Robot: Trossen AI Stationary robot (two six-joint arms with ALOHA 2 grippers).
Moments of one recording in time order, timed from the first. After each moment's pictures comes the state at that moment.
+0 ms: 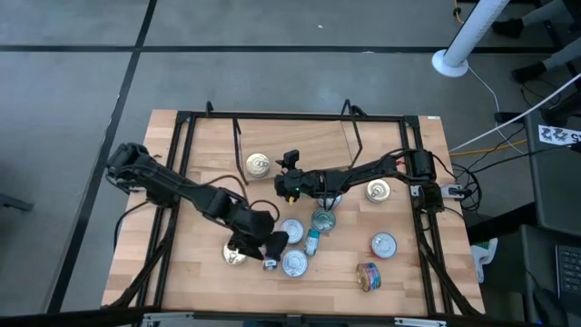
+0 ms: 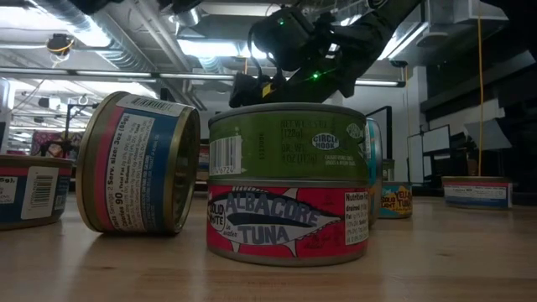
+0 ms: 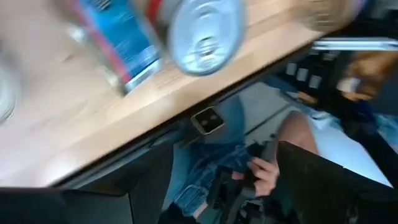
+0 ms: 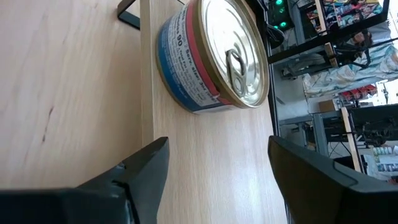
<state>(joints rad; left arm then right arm) -0.37 1.63 1.30 -0.56 0.25 -1.84 0.00 2.05 1.24 0.21 0.58 -0.69</state>
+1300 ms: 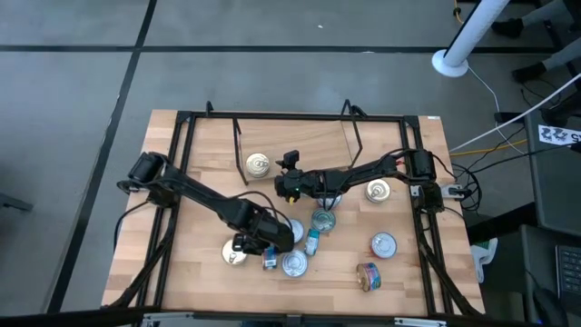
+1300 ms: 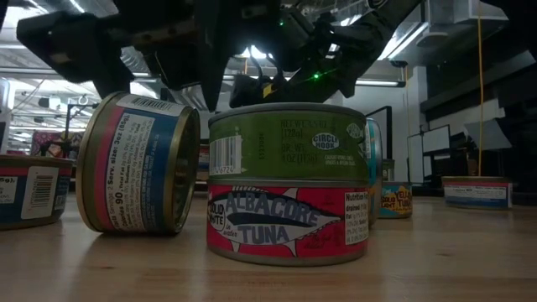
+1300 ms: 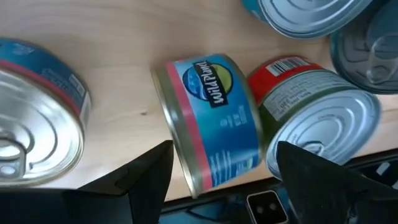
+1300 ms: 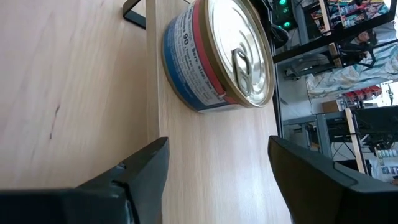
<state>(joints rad) -0.35 1.84 1.32 -0.67 0.18 -1.94 0.00 2.05 1.24 0.19 0.57 -0.68</state>
